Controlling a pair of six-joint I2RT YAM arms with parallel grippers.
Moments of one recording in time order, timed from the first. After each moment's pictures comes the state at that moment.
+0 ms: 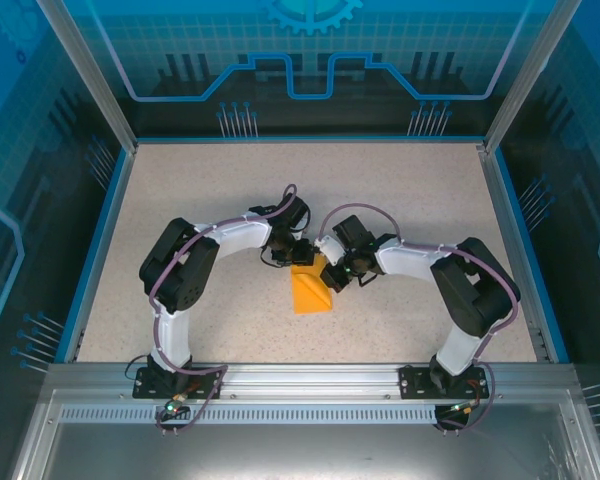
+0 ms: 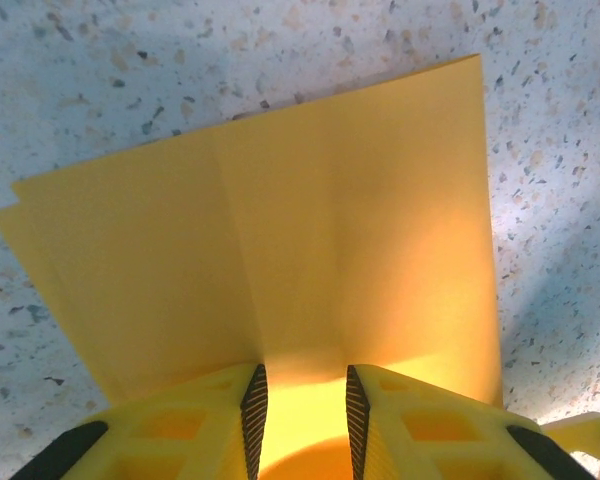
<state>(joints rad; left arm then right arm) -0.57 1.97 1.28 -0.57 0.27 -0.53 0.61 1.72 0.90 -0.31 -0.34 -0.08</state>
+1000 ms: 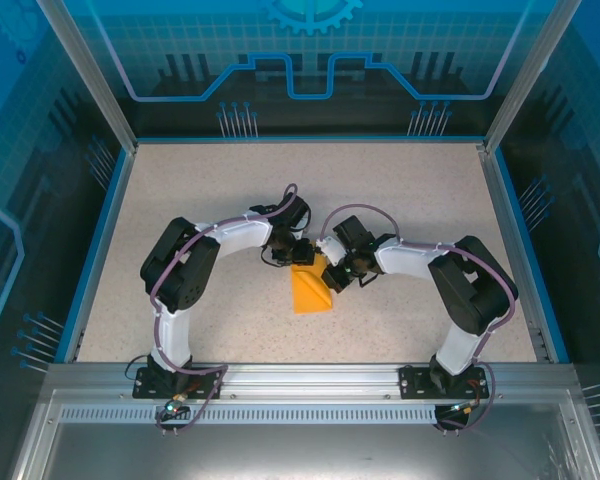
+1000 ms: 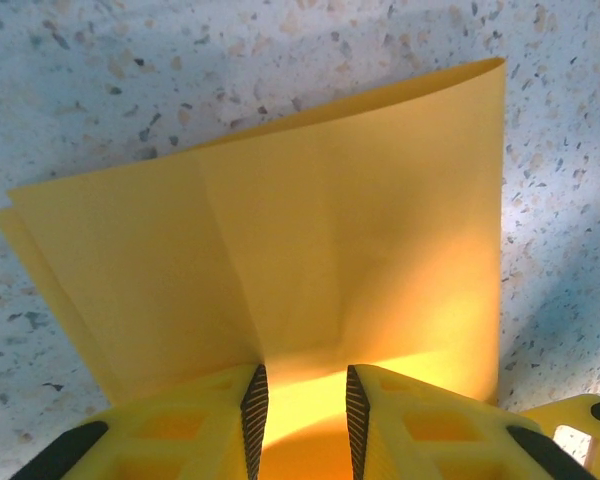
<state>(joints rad) -0.57 1.98 1.30 -0.58 0.27 -0.53 0.60 1.74 0.90 -0.32 -0.34 -0.06</state>
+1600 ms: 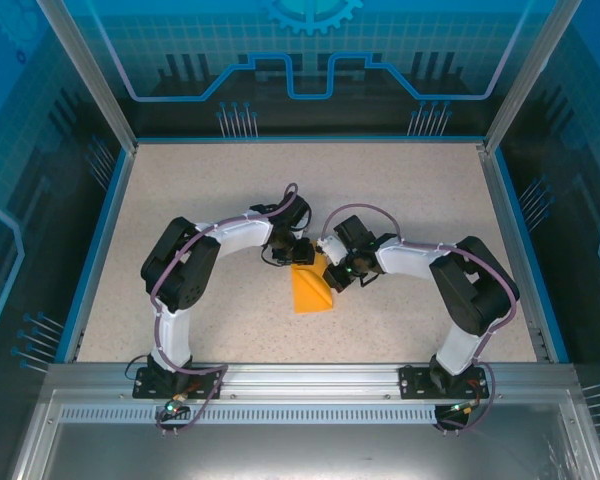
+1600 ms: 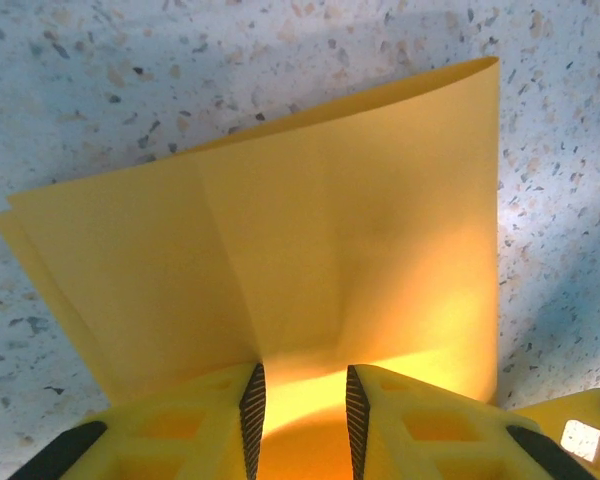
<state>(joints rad) -0.57 1.99 1.31 -0.59 0.27 -0.52 0.59 1.73 0.90 -0.33 -0.32 -0.06</state>
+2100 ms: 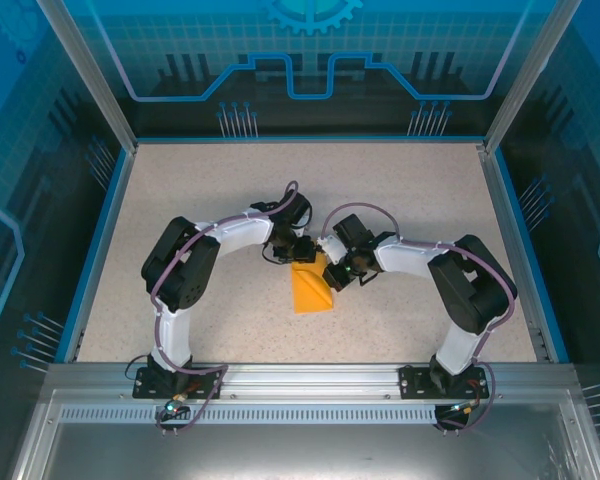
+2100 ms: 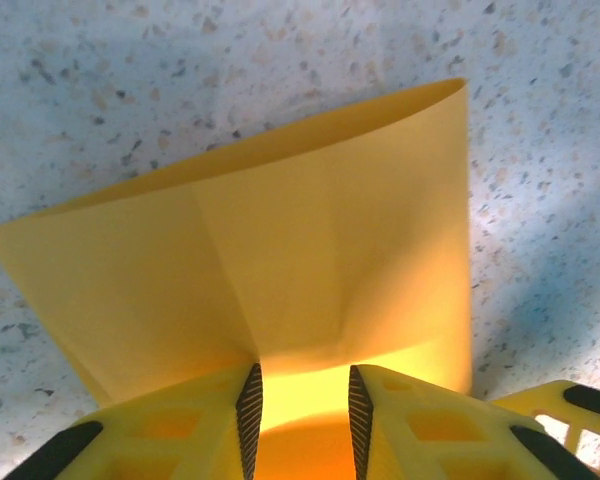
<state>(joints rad) -0.57 1.99 1.34 -0.60 0.28 -0.52 0.59 1.75 0.92 -0.36 -0.32 -0.03</state>
